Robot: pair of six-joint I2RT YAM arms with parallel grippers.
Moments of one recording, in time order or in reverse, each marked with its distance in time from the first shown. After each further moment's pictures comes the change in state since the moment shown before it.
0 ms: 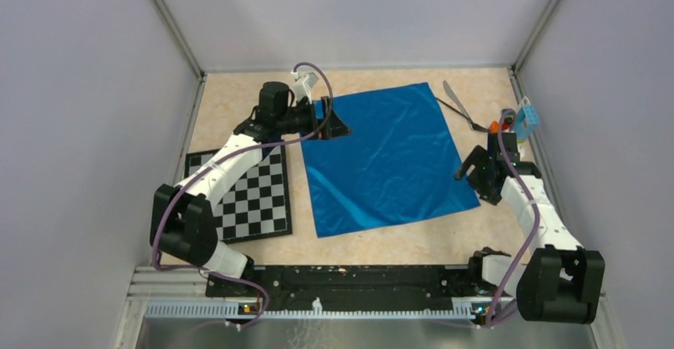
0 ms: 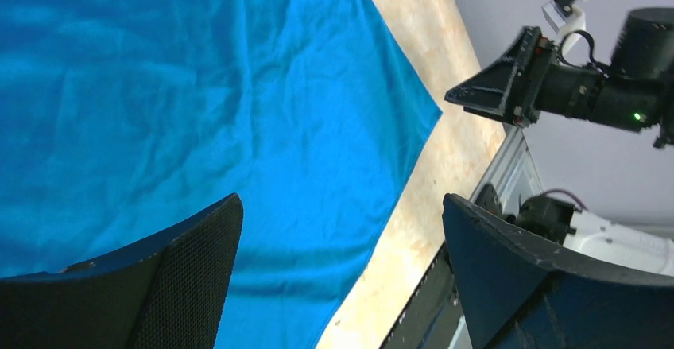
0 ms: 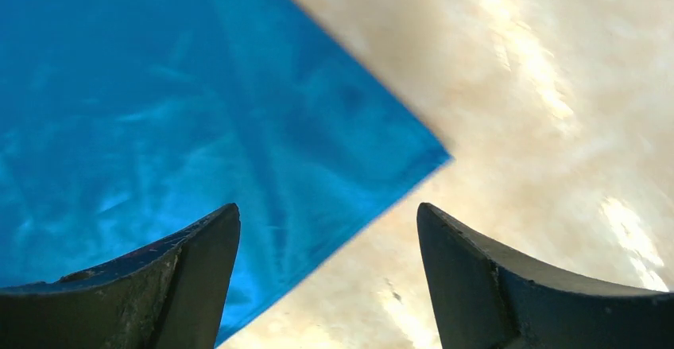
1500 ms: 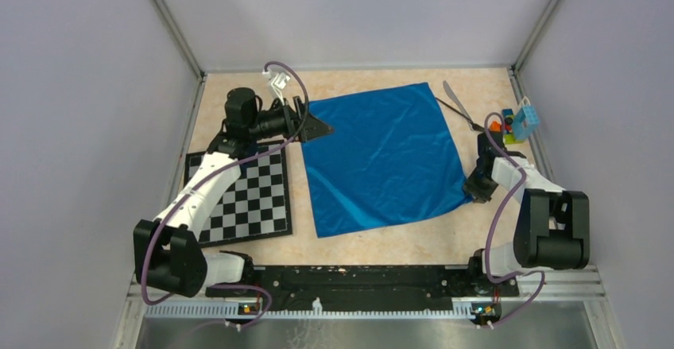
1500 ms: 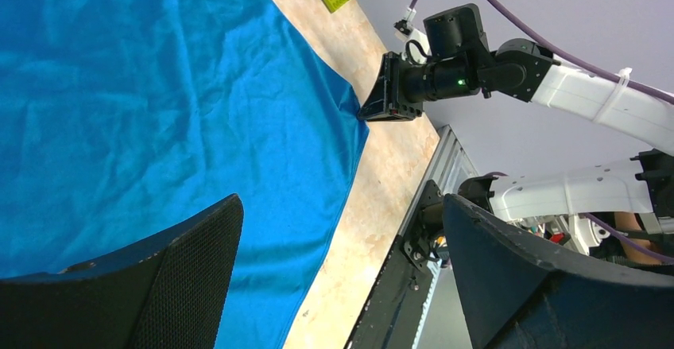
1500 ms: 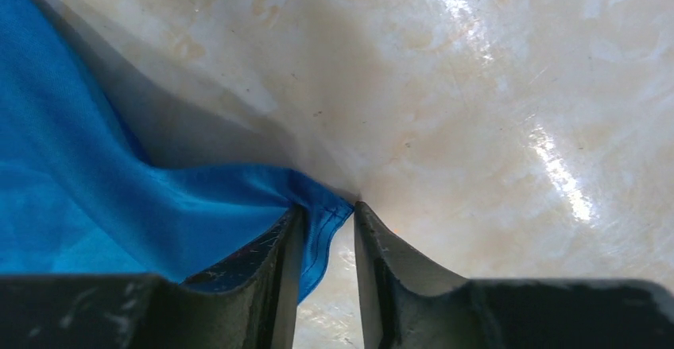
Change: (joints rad) left arm 0.140 -0.210 -0.148 0.142 0.242 -0.086; right arm -0.047 0.313 -0.005 0.025 0.144 0.002
